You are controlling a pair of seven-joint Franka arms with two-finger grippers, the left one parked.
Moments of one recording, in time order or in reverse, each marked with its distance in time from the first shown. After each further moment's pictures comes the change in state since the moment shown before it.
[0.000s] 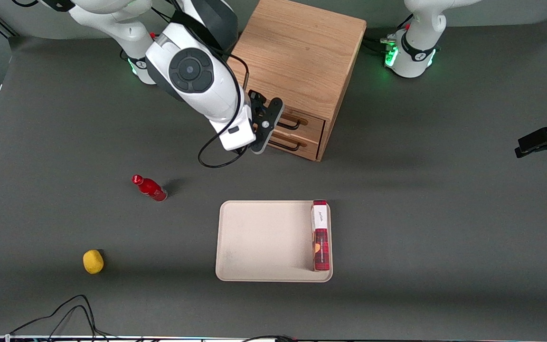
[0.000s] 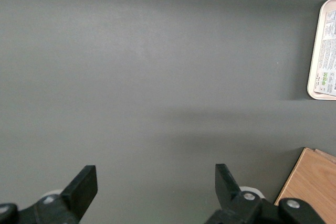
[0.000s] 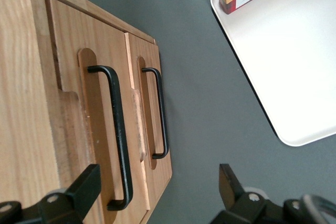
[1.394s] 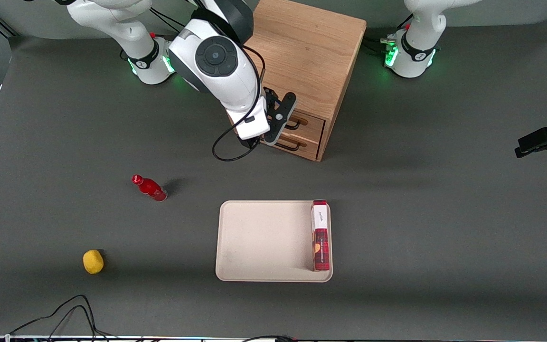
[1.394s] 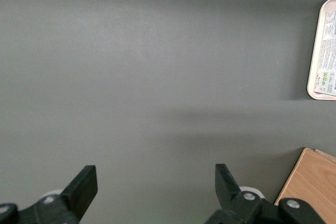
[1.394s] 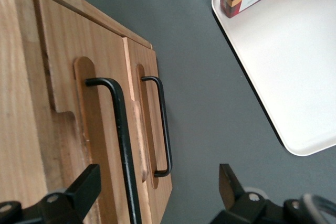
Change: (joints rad) arm 0.044 -0.025 0.002 -0.129 -0.058 0.144 0.056
